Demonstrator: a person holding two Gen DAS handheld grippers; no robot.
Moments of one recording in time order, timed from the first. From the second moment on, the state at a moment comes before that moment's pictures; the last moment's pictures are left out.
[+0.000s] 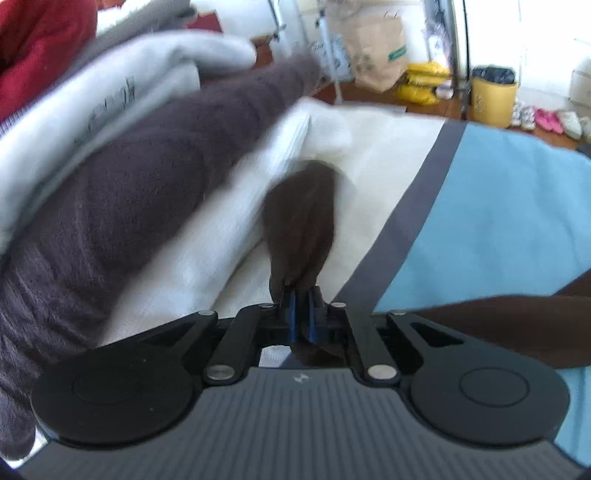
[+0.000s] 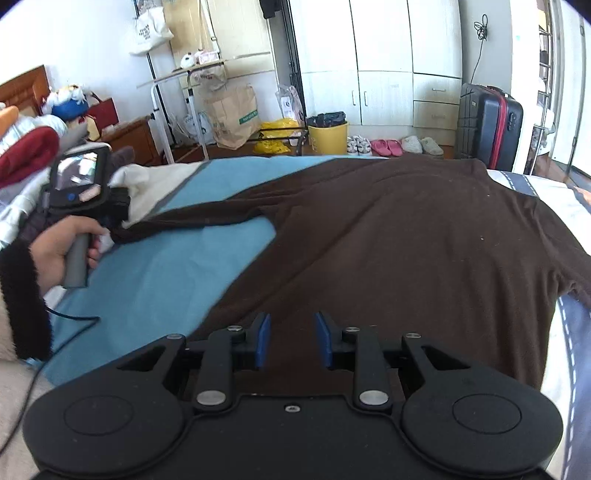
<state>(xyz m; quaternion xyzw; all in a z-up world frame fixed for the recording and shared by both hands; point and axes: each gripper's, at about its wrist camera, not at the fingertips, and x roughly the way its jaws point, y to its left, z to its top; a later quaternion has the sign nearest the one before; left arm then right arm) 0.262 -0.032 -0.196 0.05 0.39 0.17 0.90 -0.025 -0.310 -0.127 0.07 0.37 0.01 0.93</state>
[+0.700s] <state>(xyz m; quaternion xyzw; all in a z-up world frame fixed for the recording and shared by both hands) 0.076 -0.298 -0.043 -0.01 0.28 -0.36 0.89 -0.045 -0.392 -0.144 0.08 0.39 0.10 0.91</state>
